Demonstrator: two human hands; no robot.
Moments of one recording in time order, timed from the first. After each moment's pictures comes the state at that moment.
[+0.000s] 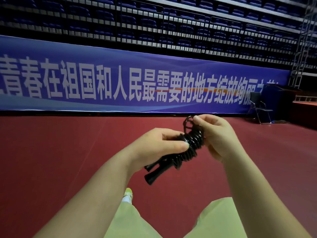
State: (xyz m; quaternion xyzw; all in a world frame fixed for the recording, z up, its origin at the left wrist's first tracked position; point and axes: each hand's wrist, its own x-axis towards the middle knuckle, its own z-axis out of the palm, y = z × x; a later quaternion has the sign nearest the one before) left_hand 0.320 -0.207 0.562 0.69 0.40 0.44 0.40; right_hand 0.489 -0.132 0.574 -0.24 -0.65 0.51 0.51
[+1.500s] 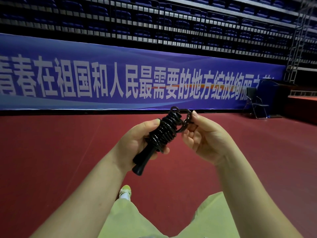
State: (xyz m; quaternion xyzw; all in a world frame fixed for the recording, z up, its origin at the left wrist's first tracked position) left_hand 0.313 -0.210 0.554 0.56 0.32 0.56 0.52; right_hand 0.486 -0.133 0.564 -0.10 -0.52 0.74 0.42
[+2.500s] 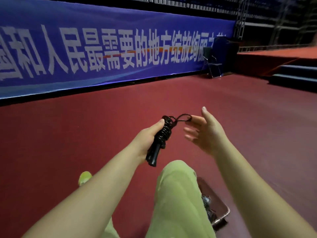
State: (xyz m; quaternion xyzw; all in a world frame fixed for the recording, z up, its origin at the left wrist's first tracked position) left_hand 0.426 -0.010 0.488 0.46 0.45 0.45 0.62; right_hand 0.604 0.010 0.492 -0.43 -0.35 0.62 0.55
